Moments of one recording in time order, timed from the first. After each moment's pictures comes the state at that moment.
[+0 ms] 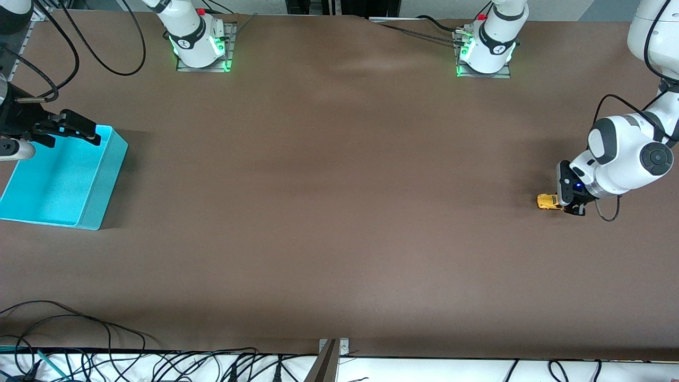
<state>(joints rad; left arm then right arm) 0.44 0.48 -0.16 -2.07 0.19 2.51 1.81 -0.01 0.10 0.01 -1.51 0.03 1.57 -0.04</state>
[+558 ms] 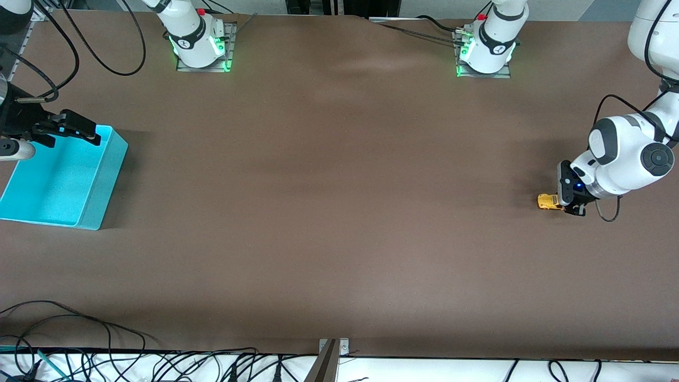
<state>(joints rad) 0.45 0.48 -0.16 -2.06 0.19 2.50 1.83 -0.01 0.10 0.01 -1.51 0.03 1.57 -0.04</state>
